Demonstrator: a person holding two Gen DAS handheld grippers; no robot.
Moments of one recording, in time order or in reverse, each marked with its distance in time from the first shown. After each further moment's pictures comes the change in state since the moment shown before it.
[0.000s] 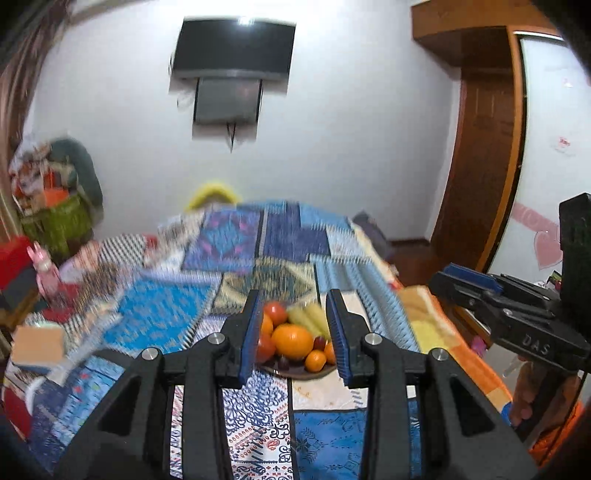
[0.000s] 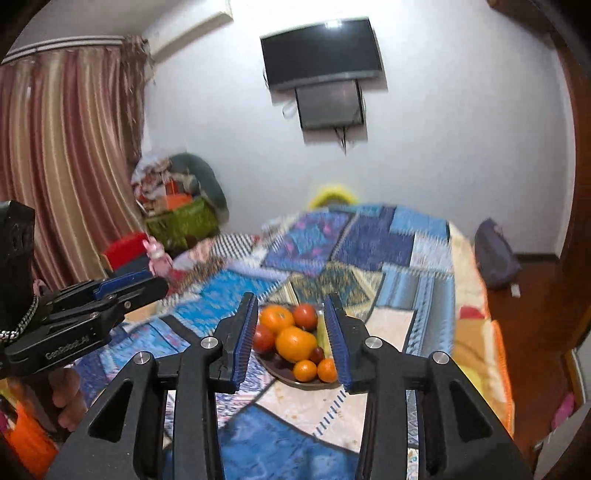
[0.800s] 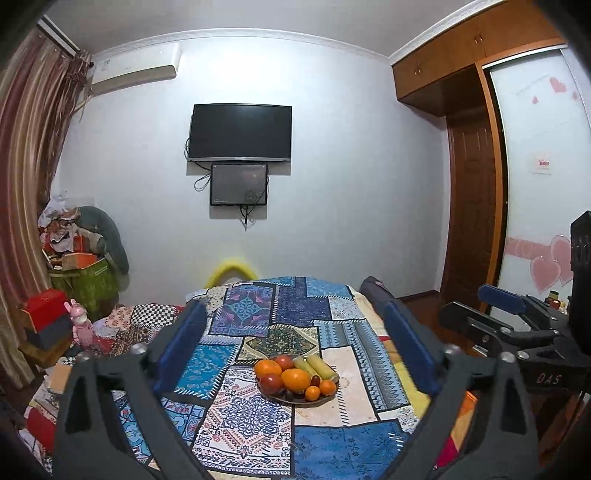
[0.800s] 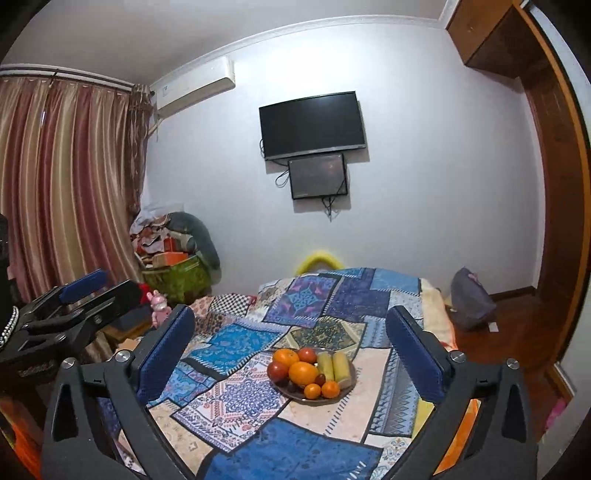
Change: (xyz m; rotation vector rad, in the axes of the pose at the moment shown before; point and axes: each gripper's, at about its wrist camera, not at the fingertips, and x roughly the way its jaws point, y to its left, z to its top) left arm -0.145 -0.037 0.003 0.058 -0.275 0.064; right arm -0.100 0.045 0.002 -0.003 -0.238 -0.086
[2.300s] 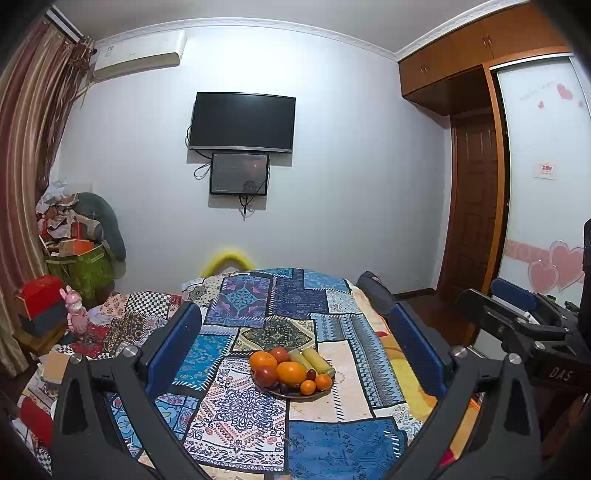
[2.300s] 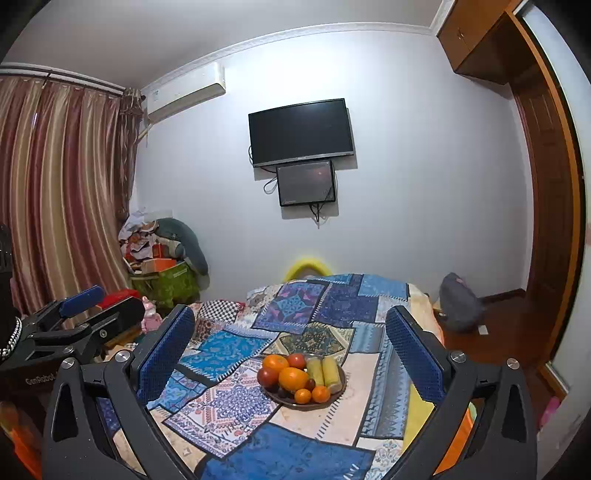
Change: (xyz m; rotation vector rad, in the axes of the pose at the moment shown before) left arm 0.009 0.003 -0.005 -0.033 0.038 -0.006; right arm -0.016 0.003 0.003 0.000 -0.027 -0.048
